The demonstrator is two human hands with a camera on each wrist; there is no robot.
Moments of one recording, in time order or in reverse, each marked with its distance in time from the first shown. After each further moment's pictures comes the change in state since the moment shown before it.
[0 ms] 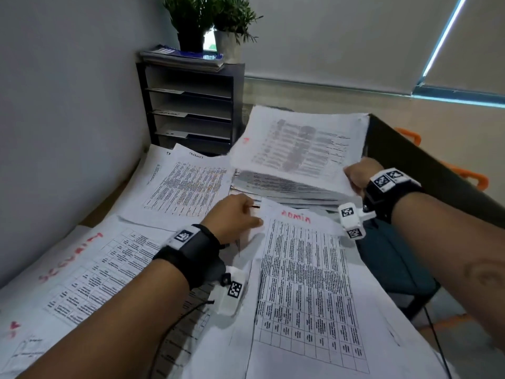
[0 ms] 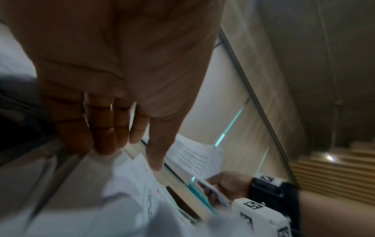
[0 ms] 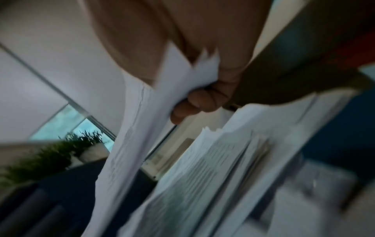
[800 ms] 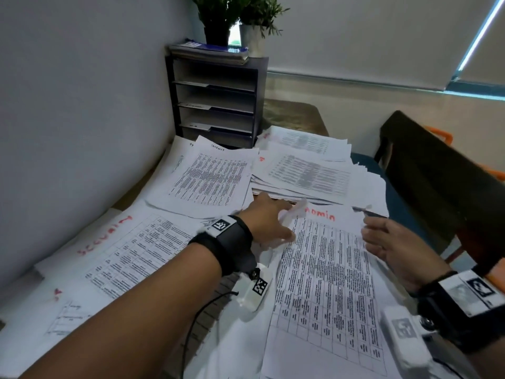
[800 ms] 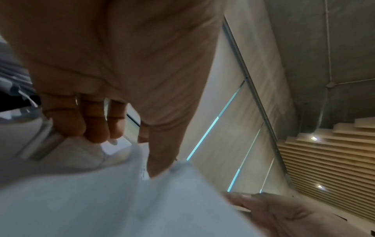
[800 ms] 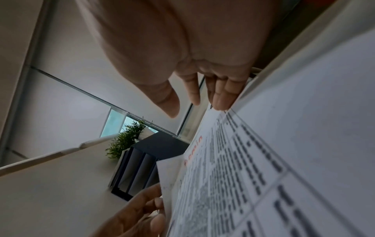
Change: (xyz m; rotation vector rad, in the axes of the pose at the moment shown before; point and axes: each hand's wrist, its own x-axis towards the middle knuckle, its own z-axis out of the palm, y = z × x) left_hand -0.010 0.016 0.013 0.268 -0.257 -0.009; right_hand -0.150 0.092 0.014 0.531 -0.319 -0.014
